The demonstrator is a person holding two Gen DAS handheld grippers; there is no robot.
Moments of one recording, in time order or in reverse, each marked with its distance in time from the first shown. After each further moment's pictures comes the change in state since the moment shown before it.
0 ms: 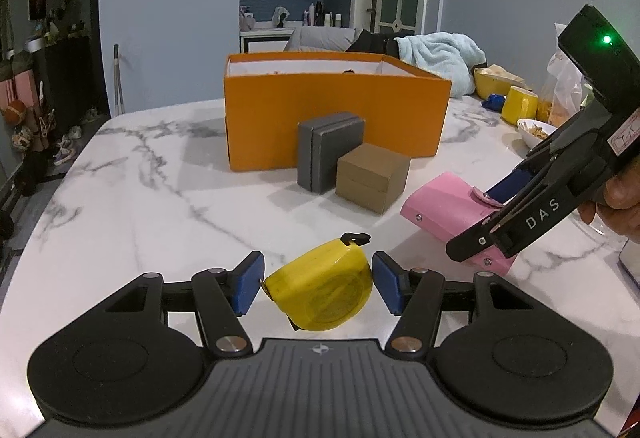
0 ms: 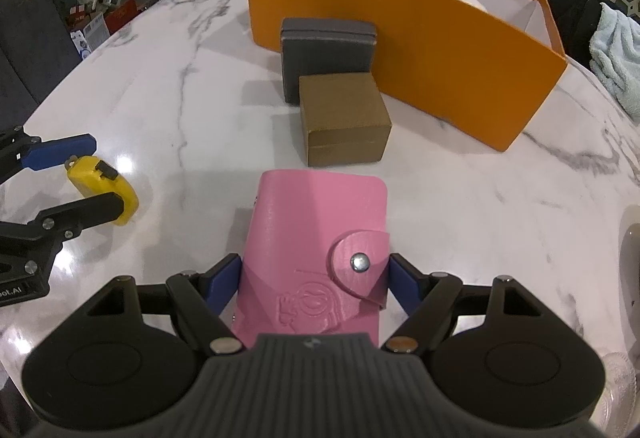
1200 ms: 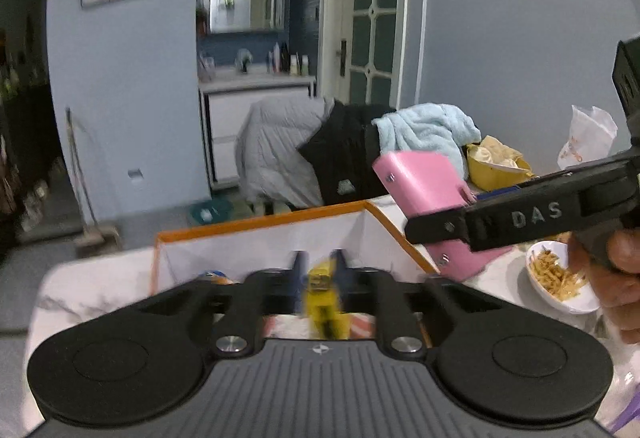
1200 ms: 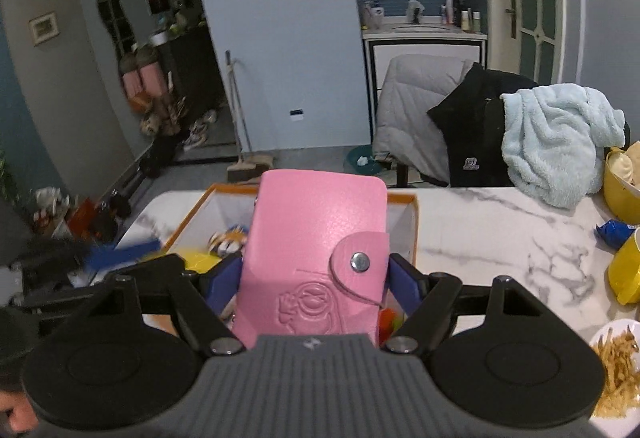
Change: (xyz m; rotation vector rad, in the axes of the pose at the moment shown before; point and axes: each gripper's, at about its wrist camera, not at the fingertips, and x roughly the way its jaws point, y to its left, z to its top) left arm 0.109 -0.017 0.228 0.036 -0.062 -0.093; right arm -0.085 -0.143 0.160 0.327 -0.431 -0.048
